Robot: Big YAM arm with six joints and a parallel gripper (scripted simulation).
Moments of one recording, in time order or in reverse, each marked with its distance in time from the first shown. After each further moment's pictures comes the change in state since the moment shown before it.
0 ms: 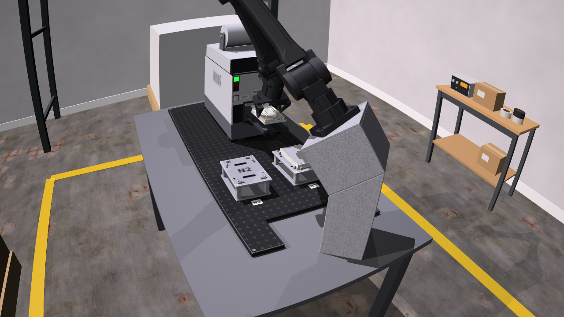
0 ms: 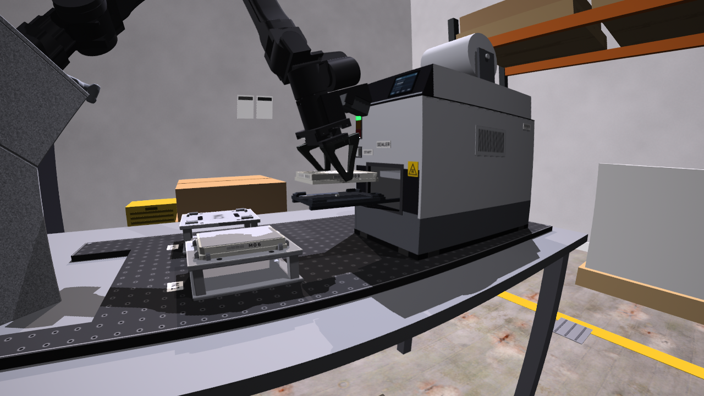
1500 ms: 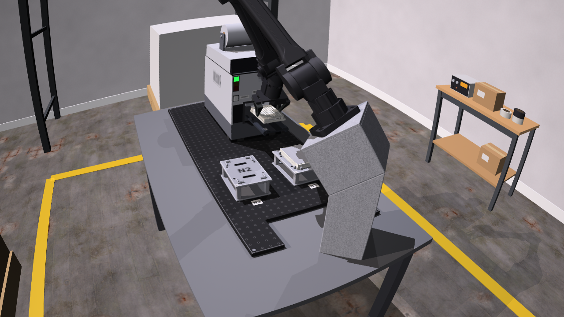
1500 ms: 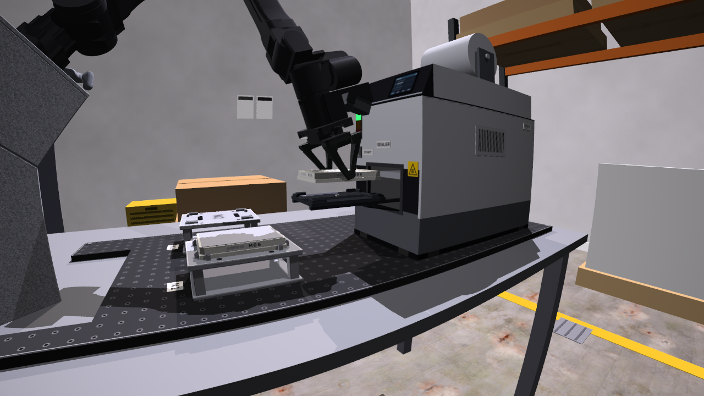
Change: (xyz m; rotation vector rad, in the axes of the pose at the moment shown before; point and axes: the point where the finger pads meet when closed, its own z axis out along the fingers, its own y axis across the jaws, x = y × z) arm -0.006 0.001 0.000 -0.003 -0.007 -0.006
